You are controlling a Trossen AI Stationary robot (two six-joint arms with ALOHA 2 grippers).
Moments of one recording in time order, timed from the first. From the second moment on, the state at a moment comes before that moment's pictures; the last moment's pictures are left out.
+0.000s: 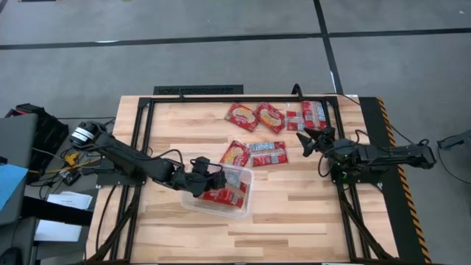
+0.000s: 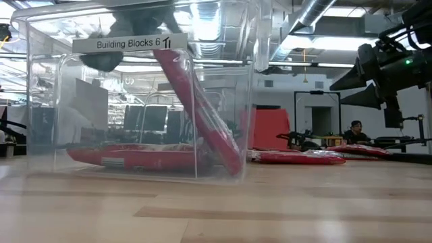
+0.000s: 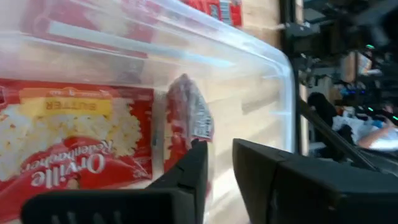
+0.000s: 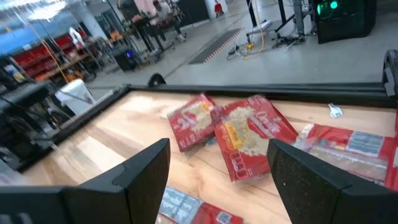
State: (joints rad) left arm -0.37 1.45 0.94 -0.11 -0.48 -1.66; right arm -0.01 0.21 0.05 -0.08 0.78 0.55
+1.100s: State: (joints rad) left arm -0.12 1.00 0.94 -0.55 -0.45 -1.16; right arm -0.18 0.84 0.52 -0.44 0.48 0.50
